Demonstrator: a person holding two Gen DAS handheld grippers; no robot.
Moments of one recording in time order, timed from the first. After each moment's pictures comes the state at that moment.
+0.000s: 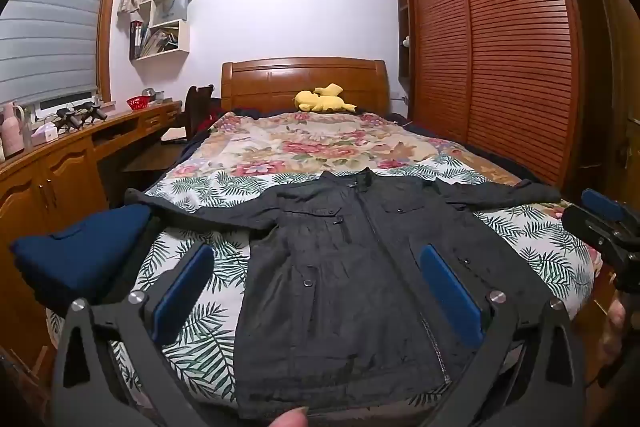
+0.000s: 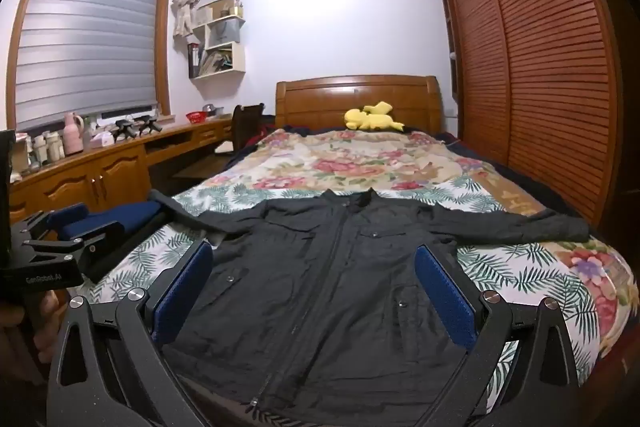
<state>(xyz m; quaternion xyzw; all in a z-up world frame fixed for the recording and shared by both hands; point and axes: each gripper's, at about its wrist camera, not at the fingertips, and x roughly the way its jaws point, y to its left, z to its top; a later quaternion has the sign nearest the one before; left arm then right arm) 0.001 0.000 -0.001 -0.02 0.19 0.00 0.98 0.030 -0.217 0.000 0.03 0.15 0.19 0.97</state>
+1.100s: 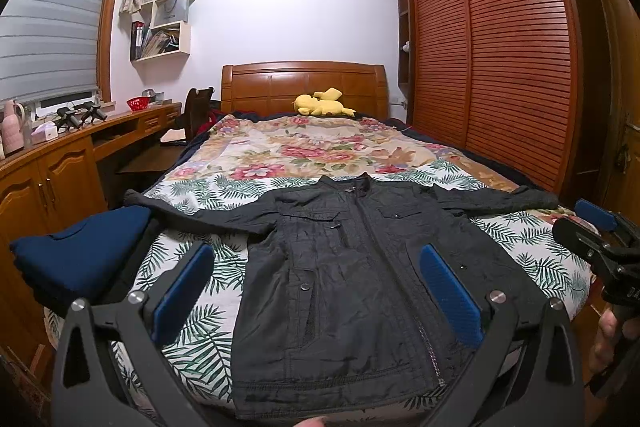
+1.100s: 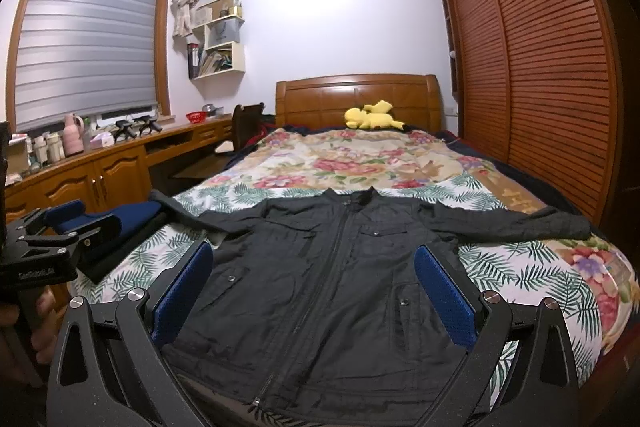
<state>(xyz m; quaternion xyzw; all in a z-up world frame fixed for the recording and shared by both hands) -0.007 -0.002 0.008 -0.02 0.18 0.00 0.98 0.019 -0.205 0.004 0.03 0.15 0.19 0.97</state>
